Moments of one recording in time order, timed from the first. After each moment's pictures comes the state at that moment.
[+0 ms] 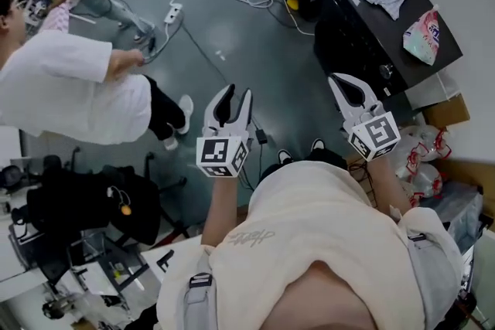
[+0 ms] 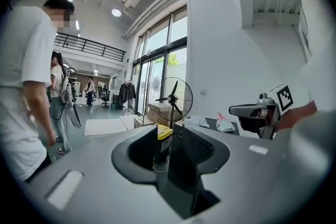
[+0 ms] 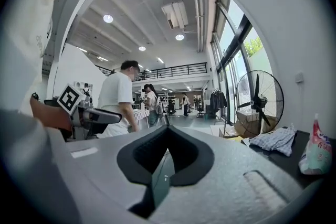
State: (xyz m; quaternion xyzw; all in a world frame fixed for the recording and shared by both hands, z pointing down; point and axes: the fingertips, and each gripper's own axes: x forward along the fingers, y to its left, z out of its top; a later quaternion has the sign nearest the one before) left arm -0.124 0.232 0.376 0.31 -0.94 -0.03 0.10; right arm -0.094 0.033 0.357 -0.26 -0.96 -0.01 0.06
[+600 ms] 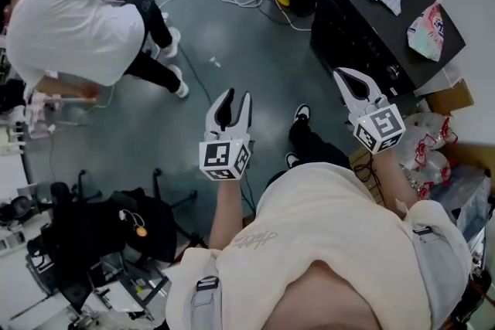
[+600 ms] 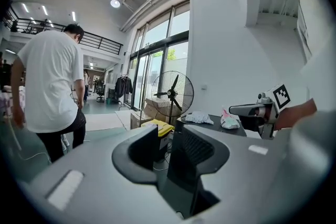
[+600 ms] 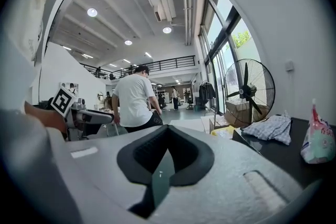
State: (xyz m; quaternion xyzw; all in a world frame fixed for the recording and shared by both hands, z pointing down) left arm -0.204 0.229 0.412 0.33 -0.93 -0.03 0.12; right arm -0.170 0.009 0.394 -0.21 -0.97 0.02 0.10
